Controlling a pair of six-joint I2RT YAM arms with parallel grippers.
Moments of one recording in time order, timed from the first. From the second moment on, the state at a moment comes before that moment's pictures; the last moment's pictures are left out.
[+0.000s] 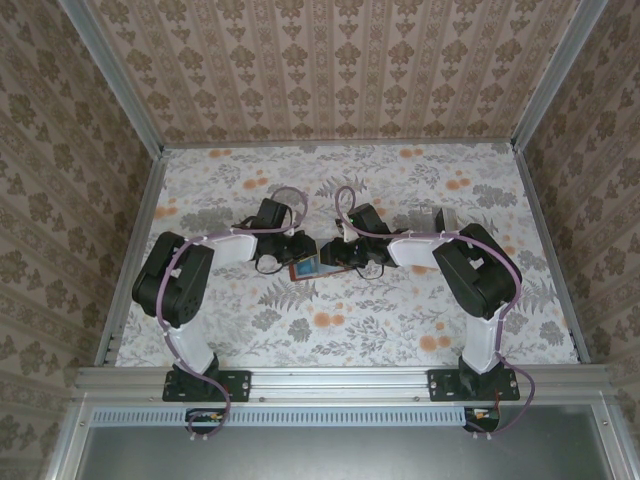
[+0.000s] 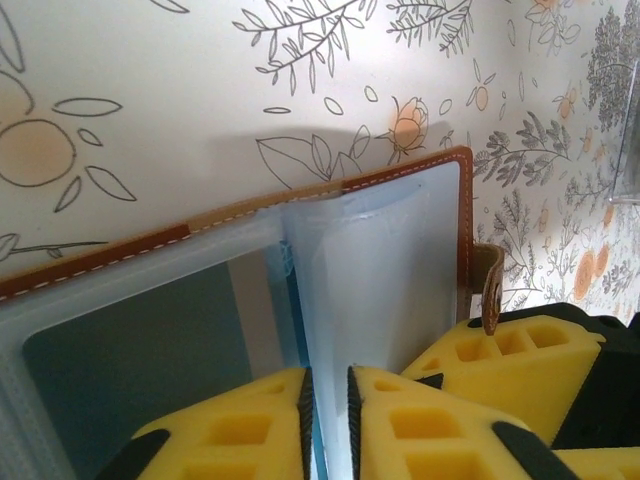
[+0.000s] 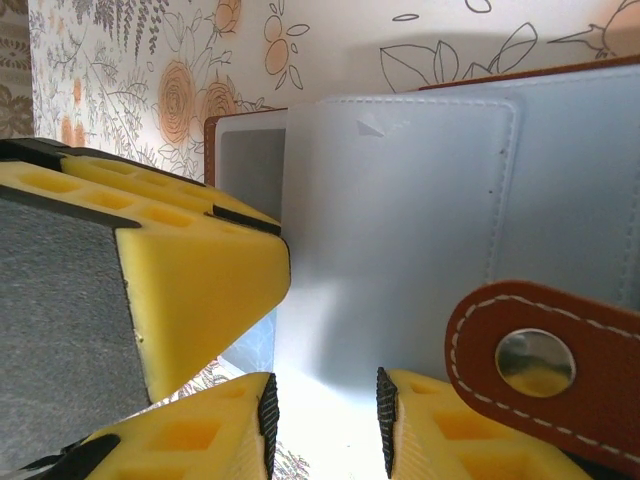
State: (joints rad) left arm -0.50 1.78 0.94 -0.13 0.51 -0.69; right arm 0.57 1.90 1.02 0.03 -0.51 0.68
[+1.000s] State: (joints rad) left arm -0.47 1.77 0.87 -0.06 0.61 -0.68; right arm 0.55 1.72 0.92 0.02 -0.43 0.64
